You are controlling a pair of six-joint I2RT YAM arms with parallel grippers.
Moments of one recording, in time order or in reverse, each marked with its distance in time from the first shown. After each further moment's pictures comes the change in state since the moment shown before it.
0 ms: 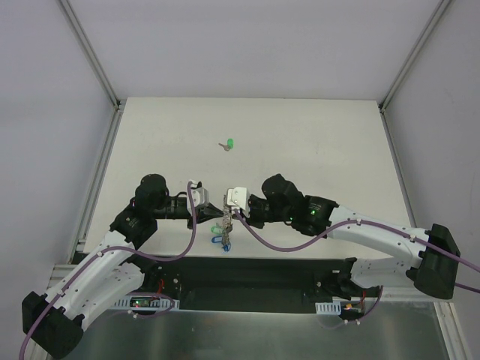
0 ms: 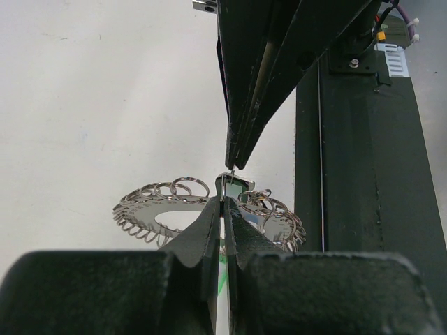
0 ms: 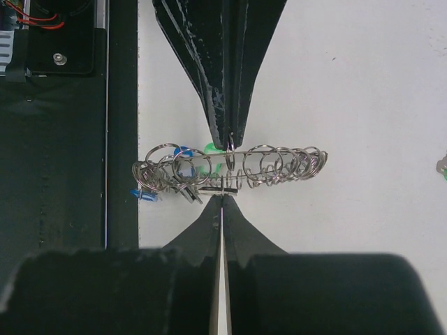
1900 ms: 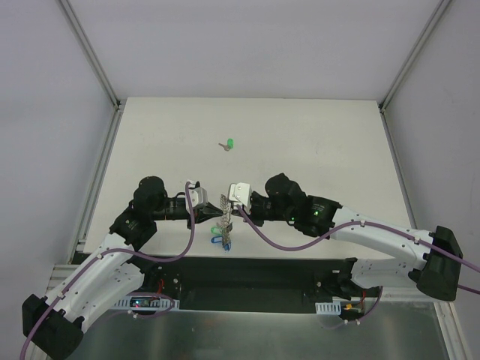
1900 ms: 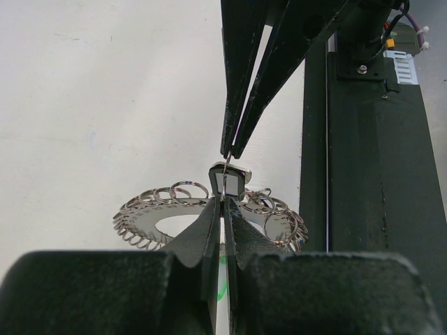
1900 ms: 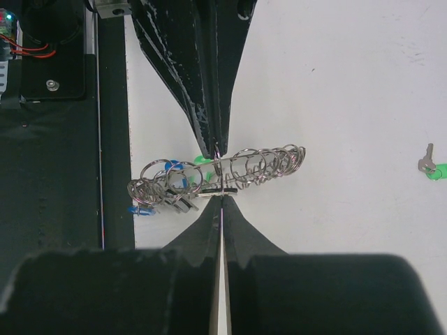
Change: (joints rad) left arm 0.007 -0.026 -0.030 0.047 -0.020 -0.037; right arm 0.003 -0.025 0.000 0.038 0.041 0.049
